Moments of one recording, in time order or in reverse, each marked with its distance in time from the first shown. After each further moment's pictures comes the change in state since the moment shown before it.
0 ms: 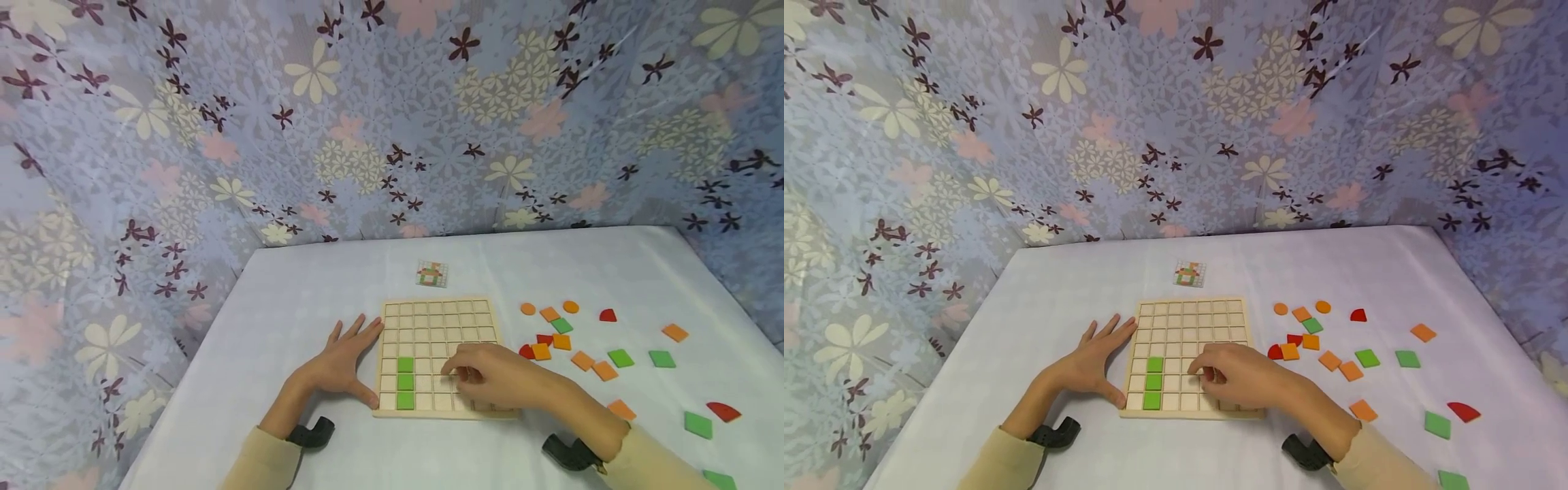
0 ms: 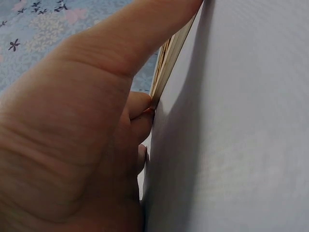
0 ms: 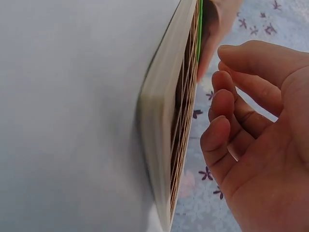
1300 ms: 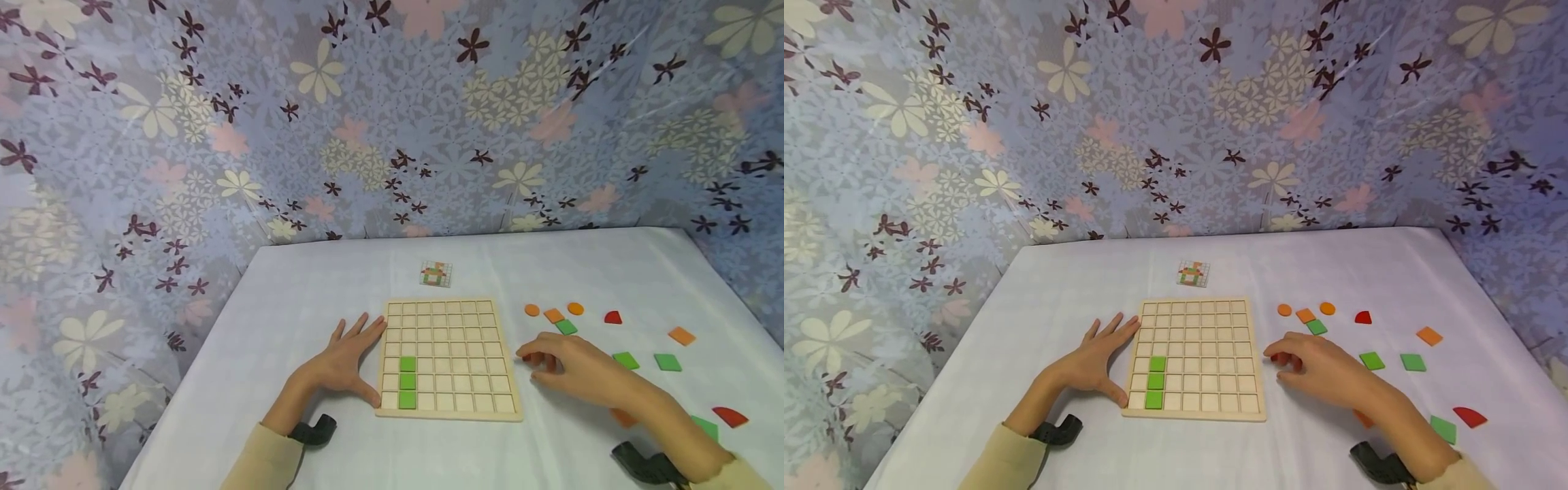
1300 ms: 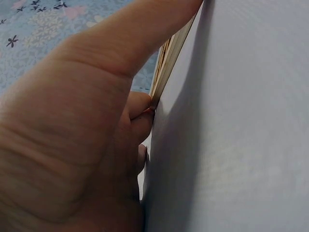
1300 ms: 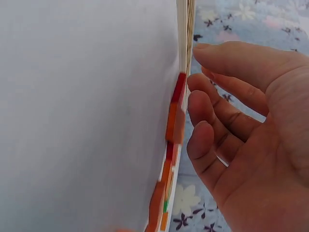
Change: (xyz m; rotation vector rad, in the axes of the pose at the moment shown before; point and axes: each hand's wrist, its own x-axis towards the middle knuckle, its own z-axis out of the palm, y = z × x) left_hand 0.005 -0.006 -0.008 -0.024 -0.017 0.011; right_hand -0.067 0.047 -0.048 -0.091 0.103 0.273
